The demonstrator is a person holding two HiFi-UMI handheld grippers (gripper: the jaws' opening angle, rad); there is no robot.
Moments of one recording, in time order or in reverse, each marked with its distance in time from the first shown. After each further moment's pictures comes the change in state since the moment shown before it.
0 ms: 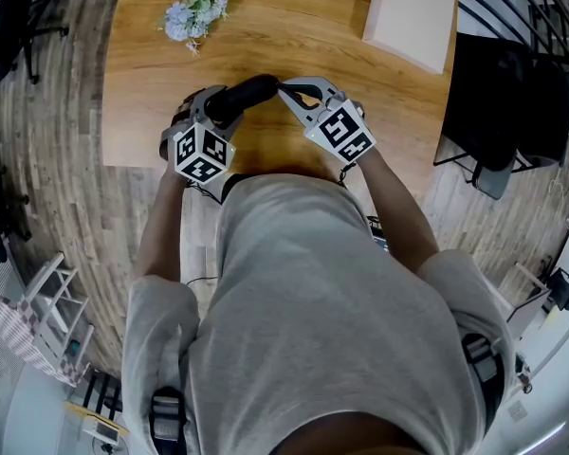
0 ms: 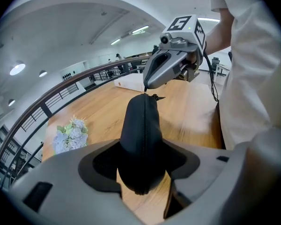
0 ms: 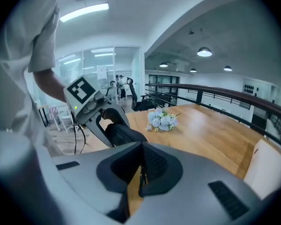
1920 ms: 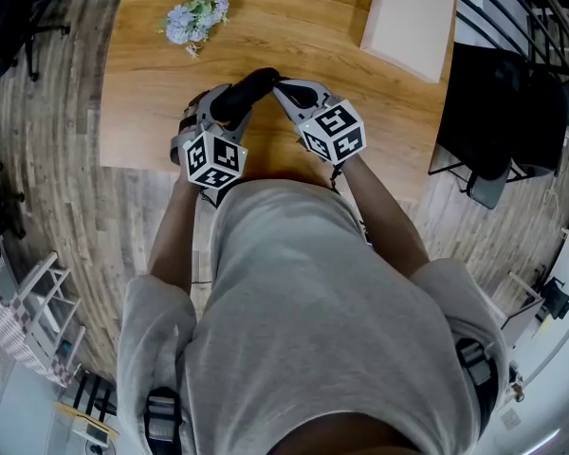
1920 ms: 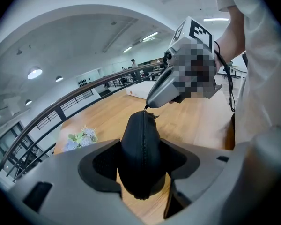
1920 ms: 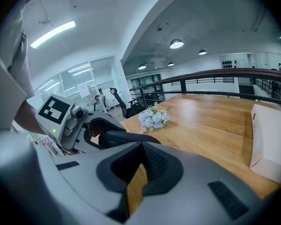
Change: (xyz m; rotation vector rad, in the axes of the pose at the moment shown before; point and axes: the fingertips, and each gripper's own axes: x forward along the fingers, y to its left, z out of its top) left arm 0.000 0.011 0.032 -0.058 -0.078 0.168; right arm 0.010 -0.016 -0.002 0.315 -0.050 -0.051
